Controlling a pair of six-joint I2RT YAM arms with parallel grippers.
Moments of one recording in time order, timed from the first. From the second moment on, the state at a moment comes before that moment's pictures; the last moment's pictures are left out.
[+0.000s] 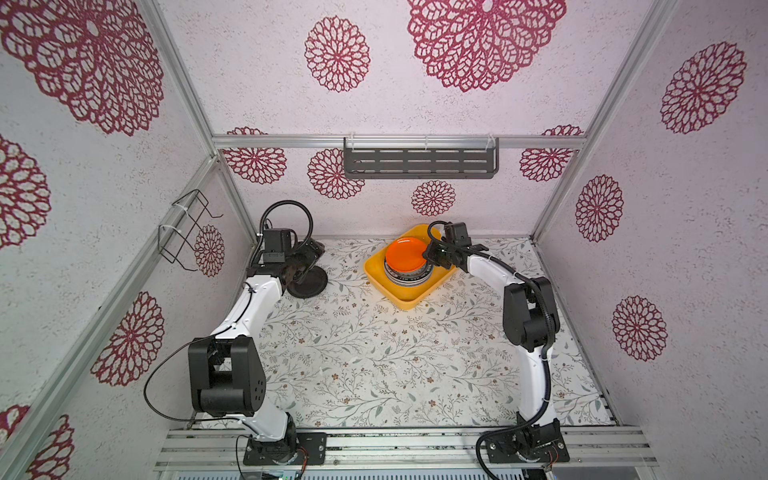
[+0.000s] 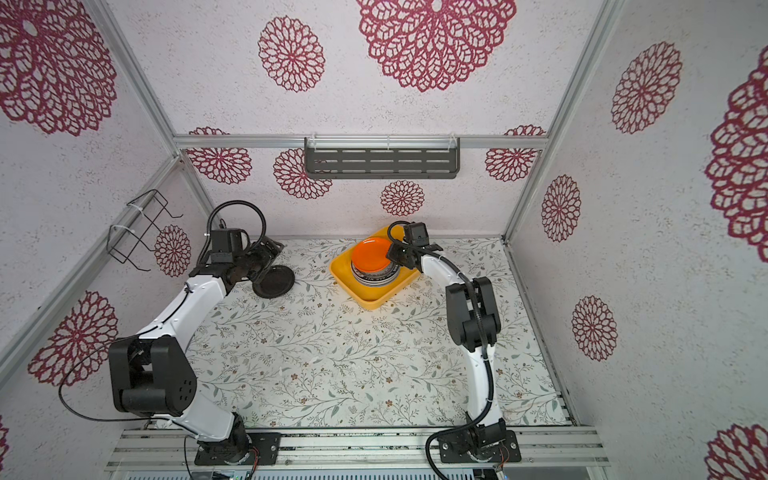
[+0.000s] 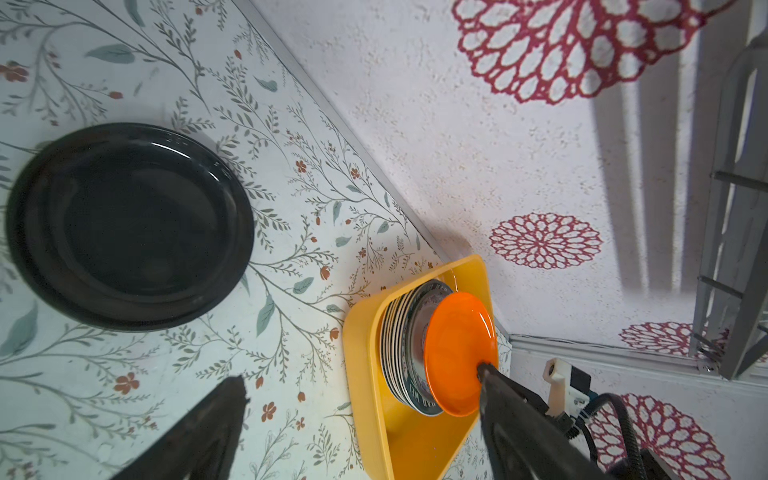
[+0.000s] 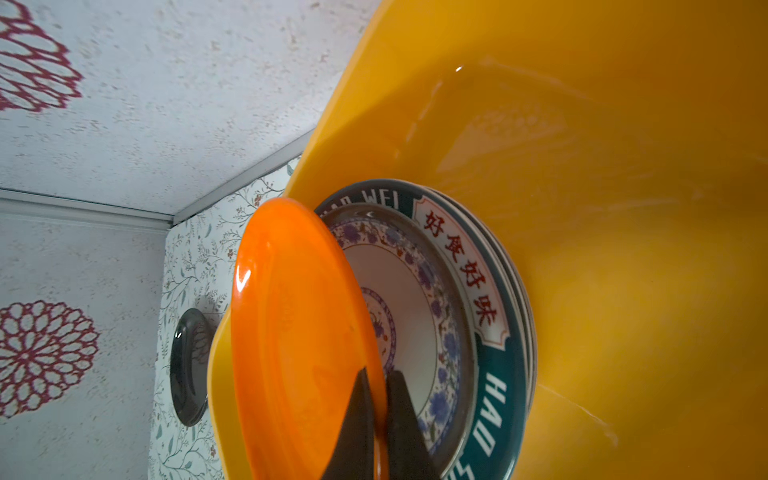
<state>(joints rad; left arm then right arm) 0.02 1.61 1.29 -0.33 0.24 -0.87 0.33 2.21 1.82 -0.31 -0.24 0.69</state>
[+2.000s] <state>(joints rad) 0.27 2.03 1.44 -0.42 0.27 -0.70 0.40 2.33 2.20 -0.66 0.05 0.56</state>
